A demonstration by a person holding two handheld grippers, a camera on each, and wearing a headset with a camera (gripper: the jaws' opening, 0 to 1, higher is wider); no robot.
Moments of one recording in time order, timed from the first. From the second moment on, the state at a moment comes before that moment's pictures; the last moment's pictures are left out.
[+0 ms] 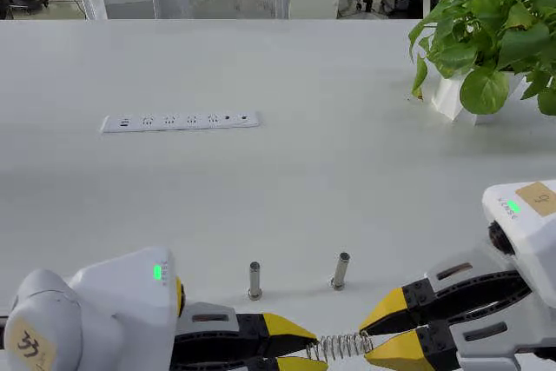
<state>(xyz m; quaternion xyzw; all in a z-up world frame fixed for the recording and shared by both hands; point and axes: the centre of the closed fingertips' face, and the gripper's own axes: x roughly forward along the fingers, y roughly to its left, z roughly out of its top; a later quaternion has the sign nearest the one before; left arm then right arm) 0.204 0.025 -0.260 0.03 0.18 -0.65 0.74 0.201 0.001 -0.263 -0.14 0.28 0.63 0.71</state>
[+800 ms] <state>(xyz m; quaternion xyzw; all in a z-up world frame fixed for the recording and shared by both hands) 0.202 0.024 -0.270 0.04 0.19 -0.65 0.74 0.198 0.014 -0.247 -0.14 0.28 0.63 0.71</state>
